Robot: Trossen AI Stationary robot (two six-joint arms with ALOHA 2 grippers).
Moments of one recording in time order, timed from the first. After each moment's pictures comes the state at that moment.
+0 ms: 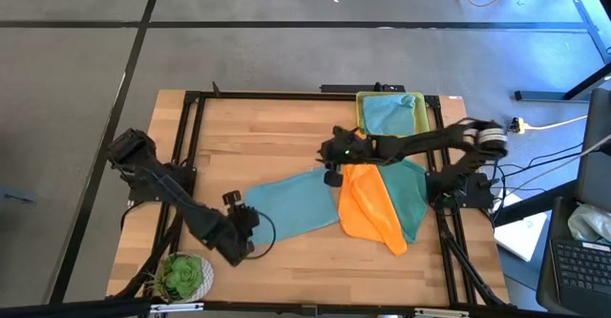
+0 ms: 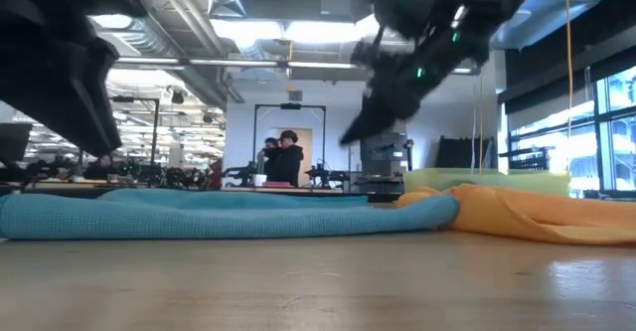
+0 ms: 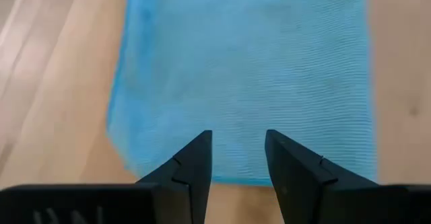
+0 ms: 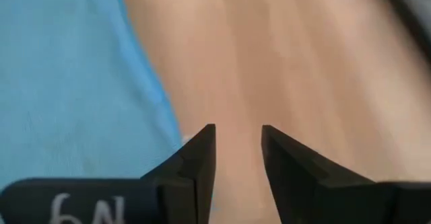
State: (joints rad) left arm -0.70 1.61 0.94 -0.77 -0.60 -0.95; right arm -0.12 1.65 0.89 0.08 0.13 -0.11
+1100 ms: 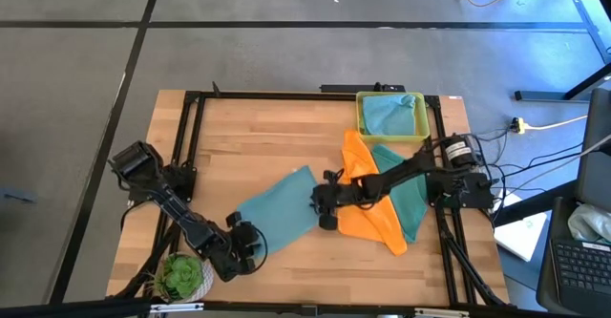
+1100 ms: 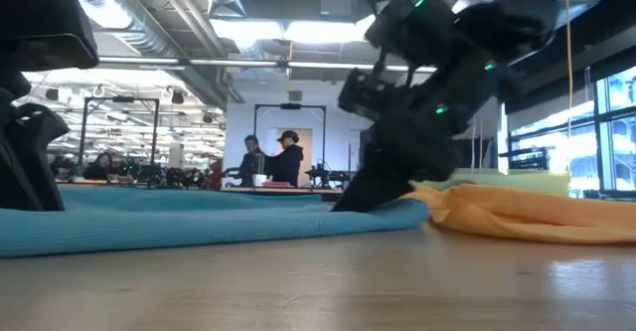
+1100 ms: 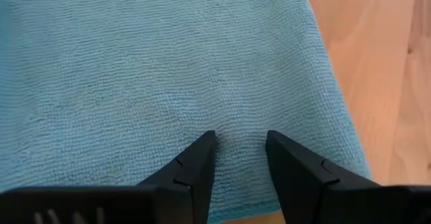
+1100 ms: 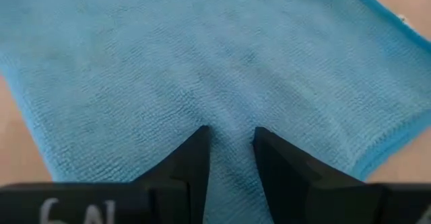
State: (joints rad) left arm -0.83 1.74 0.79 -0.25 -0.58 -1.16; right arm 0.17 1.94 0.89 0.25 0.18 0.17
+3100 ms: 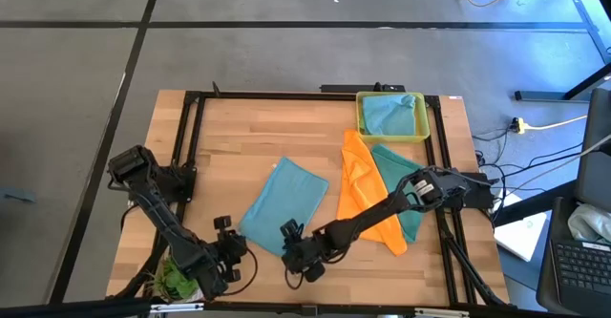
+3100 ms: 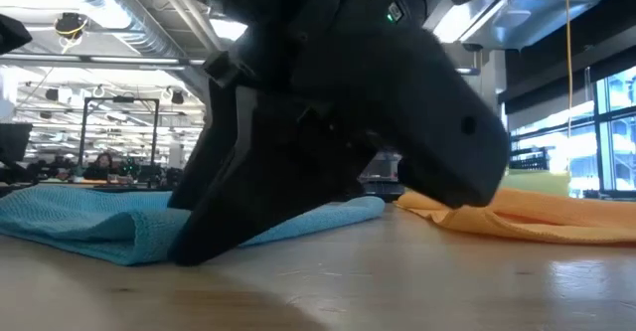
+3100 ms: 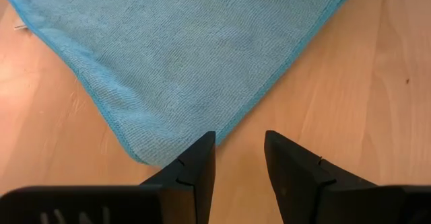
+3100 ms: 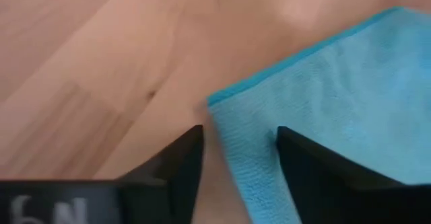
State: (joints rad) left arm -0.95 1.75 1.04 -0.79 -0.64 -1.15; right arm 0.45 2.31 1.66 -0.26 0.20 -0.27
